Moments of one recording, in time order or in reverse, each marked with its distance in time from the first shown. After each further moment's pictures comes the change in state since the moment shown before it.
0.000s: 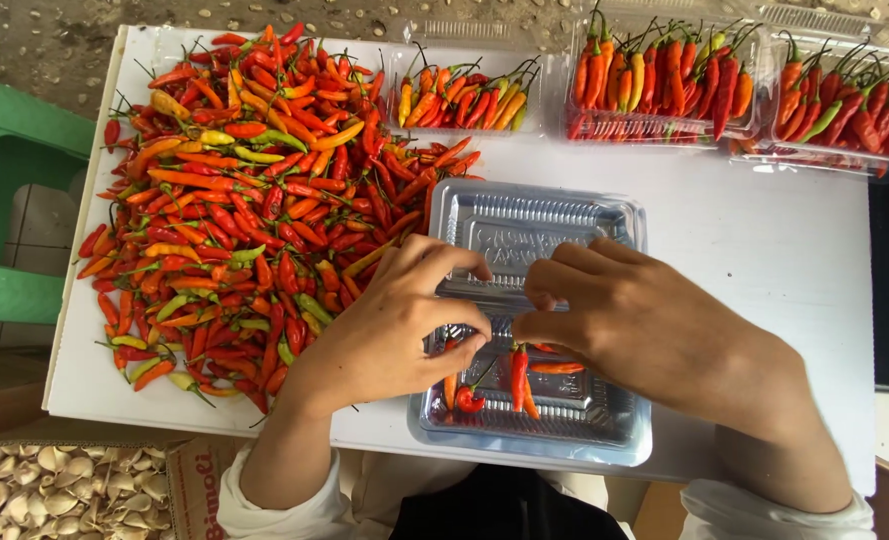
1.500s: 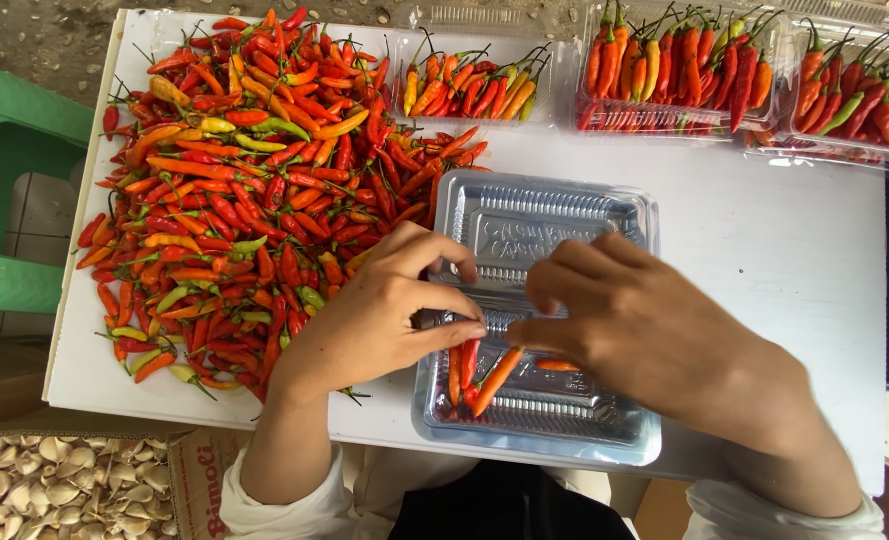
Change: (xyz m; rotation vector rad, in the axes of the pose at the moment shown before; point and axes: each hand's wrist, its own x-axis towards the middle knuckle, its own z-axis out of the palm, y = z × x) left_hand -0.005 -0.013 -0.006 -0.075 0.029 -0.029; right_hand 0.003 -0.009 0.006 0.017 -0.003 0.071
